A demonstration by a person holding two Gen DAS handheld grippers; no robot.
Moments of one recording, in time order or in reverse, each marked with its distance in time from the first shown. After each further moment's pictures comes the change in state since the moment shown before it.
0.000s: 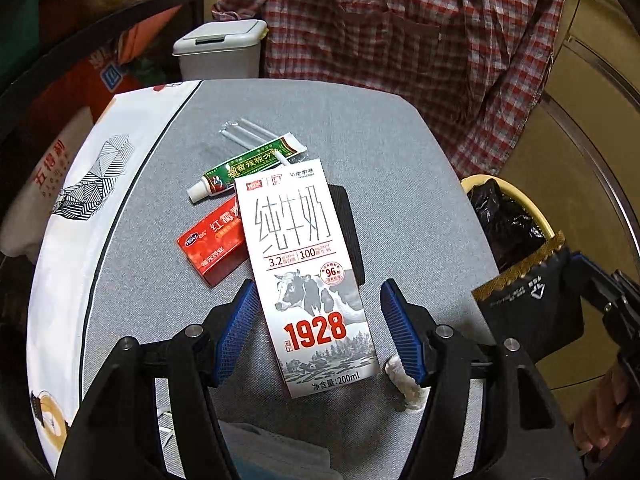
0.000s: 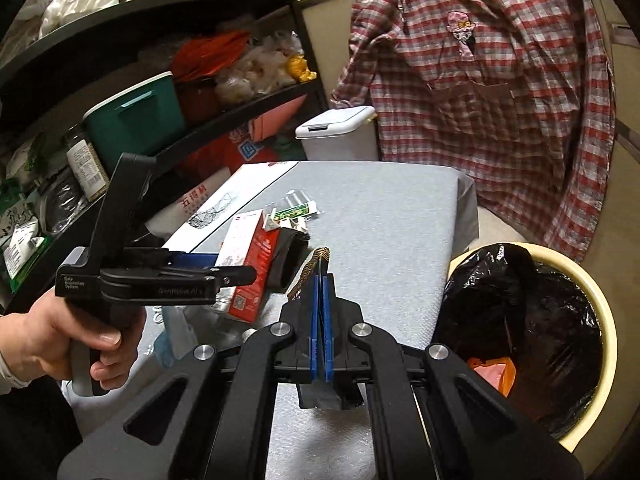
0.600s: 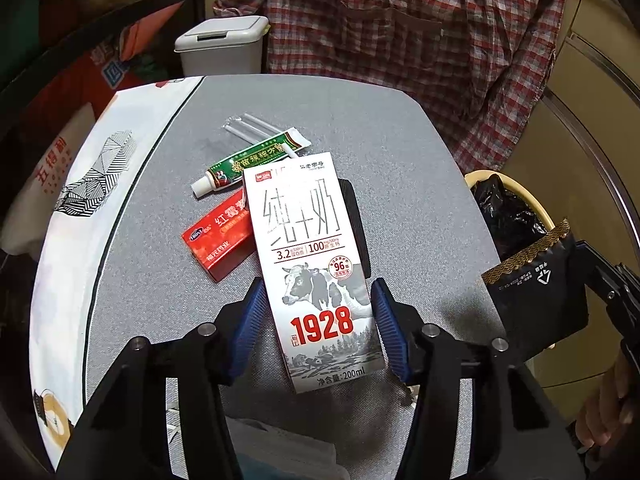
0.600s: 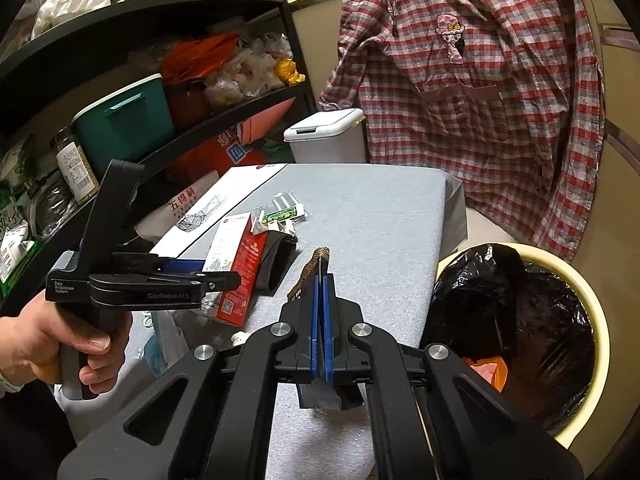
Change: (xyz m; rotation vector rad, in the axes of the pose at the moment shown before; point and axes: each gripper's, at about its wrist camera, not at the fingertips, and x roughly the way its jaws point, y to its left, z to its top) left arm -0.001 0.003 0.000 -0.001 0.010 0.007; right arm -0.002 -0.001 -0.001 0.008 -0.015 -0.045
